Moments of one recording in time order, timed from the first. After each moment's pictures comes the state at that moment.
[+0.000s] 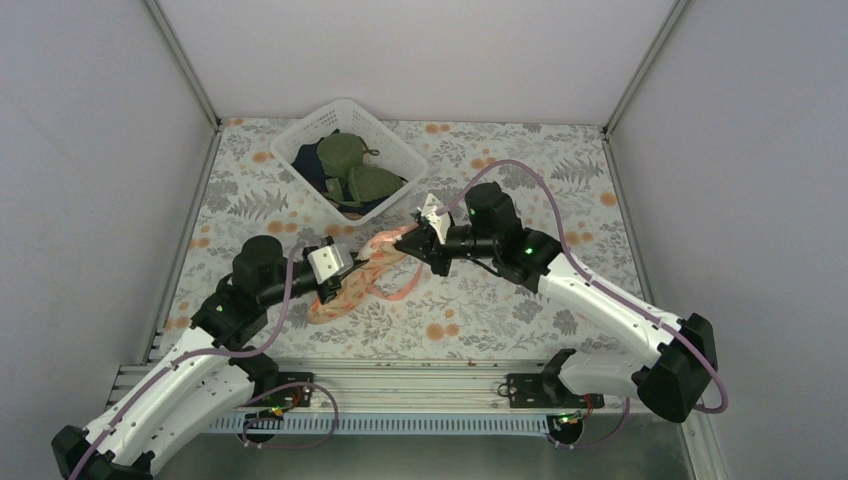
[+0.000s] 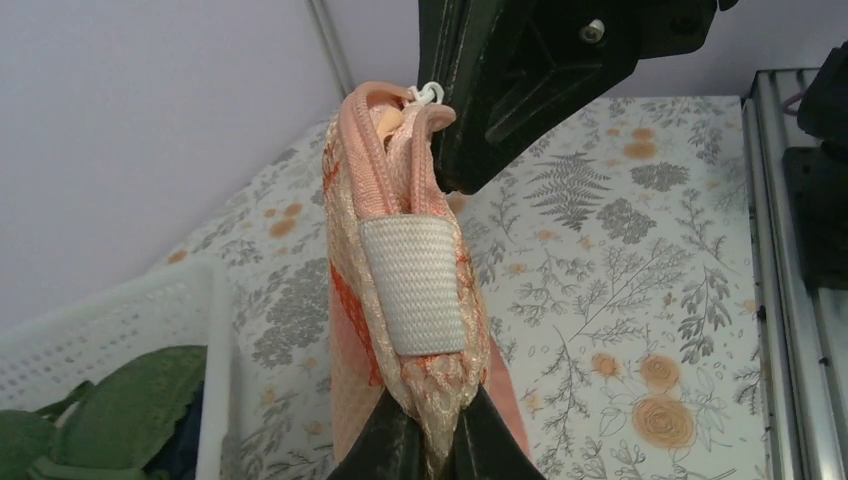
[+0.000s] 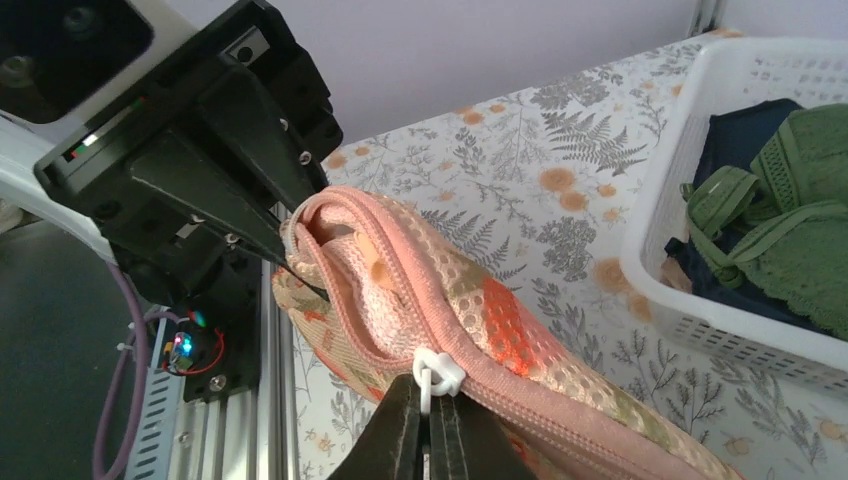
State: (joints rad) left arm -0.58 0.62 0.57 -0.23 0.46 0.36; right arm 0.79 1.21 1.00 -0.23 -0.56 -0.08
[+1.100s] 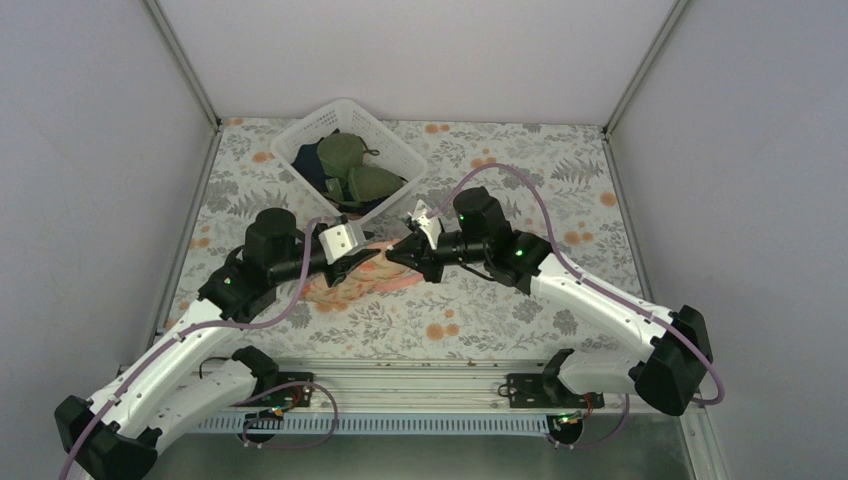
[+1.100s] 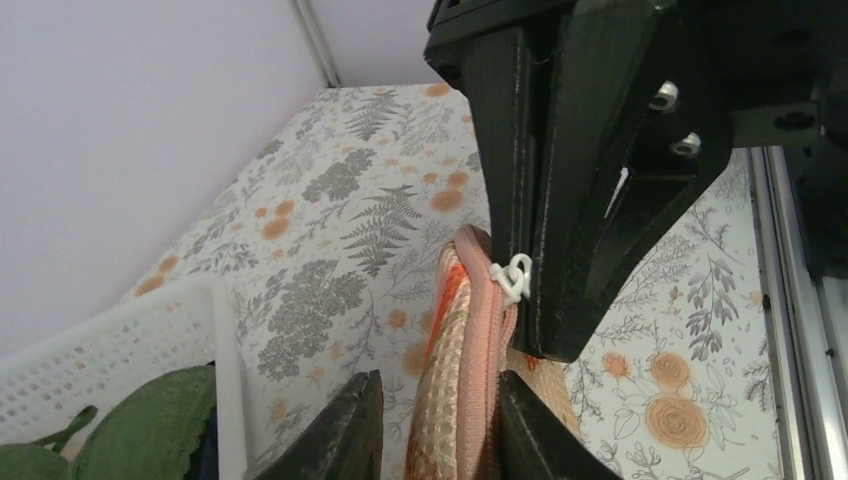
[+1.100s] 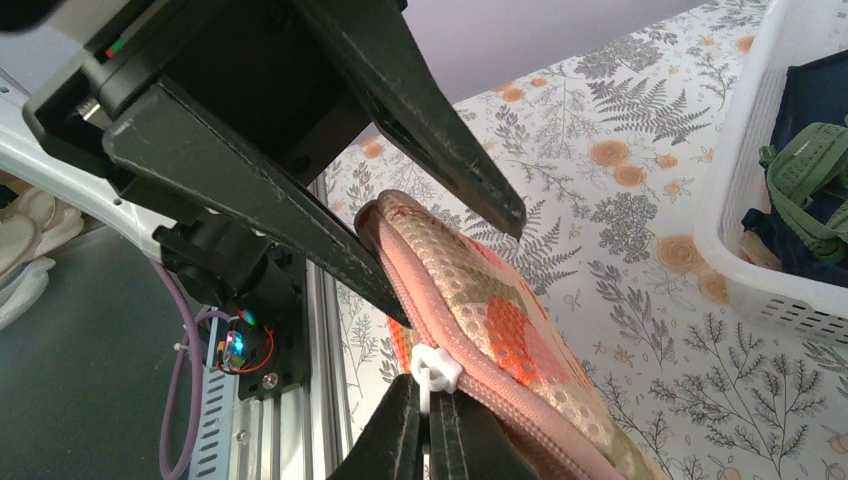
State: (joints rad) left arm -0.58 0.81 0.75 -0.31 0.48 0.40; right arm 0.84 1.24 1.00 -0.23 -0.59 0.02
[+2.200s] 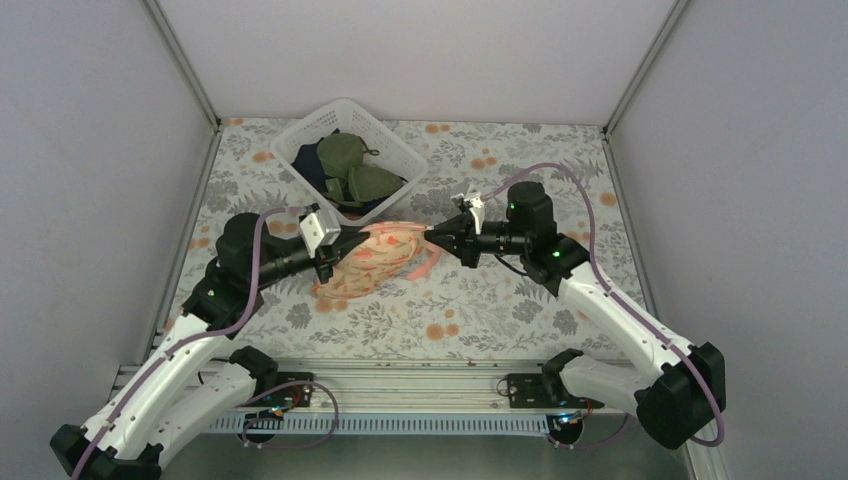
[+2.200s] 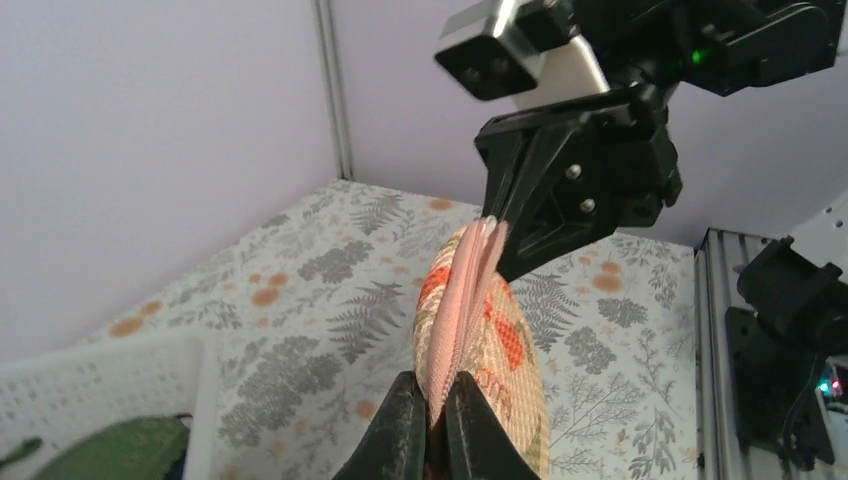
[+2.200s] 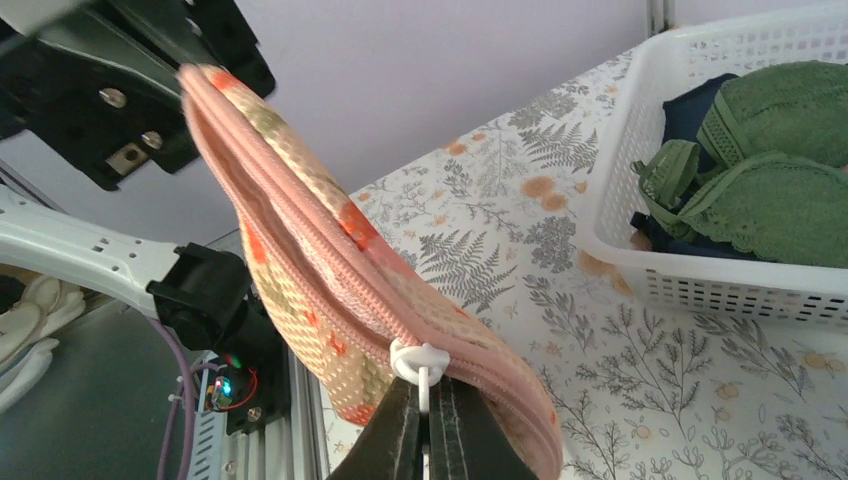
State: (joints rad) left arm -0.50 0.71 0.74 -0.17 0.60 0.13; right arm 0.54 1.10 0.86 -0.15 -0.78 0.08
